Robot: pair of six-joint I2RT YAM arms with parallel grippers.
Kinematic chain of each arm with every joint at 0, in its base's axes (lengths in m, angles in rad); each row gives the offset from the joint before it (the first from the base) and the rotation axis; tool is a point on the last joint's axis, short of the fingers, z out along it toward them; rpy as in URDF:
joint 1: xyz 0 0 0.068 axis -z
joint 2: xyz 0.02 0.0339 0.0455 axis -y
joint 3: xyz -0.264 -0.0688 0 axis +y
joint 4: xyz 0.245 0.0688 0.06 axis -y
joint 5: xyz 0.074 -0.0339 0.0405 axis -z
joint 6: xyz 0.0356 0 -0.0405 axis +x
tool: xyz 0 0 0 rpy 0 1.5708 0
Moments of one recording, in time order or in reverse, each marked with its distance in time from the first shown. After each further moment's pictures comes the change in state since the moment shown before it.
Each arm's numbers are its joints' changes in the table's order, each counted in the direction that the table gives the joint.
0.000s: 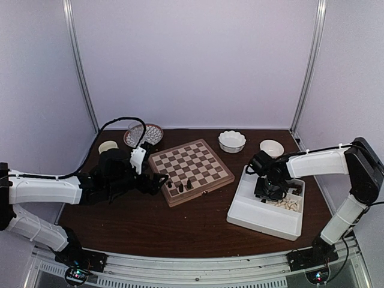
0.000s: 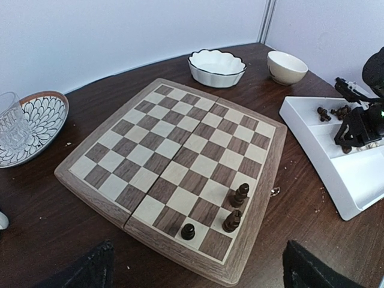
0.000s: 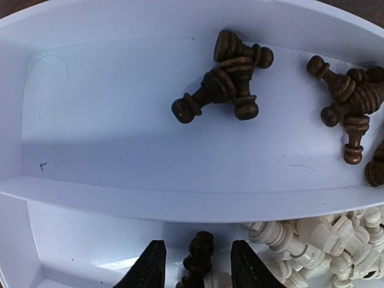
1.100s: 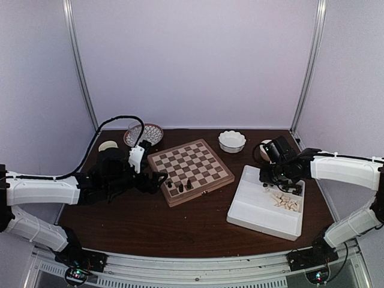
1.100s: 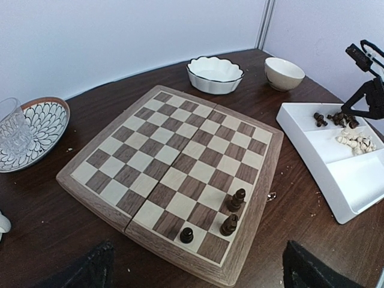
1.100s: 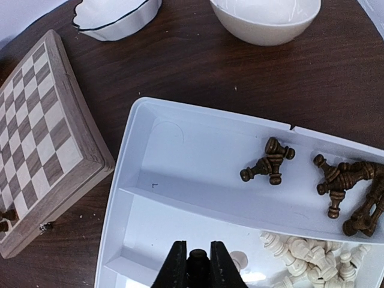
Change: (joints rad) left arm 0.001 0.024 0.000 -0.002 0.002 0.000; right arm 0.018 0.271 0.027 0.126 -0.013 -0.224
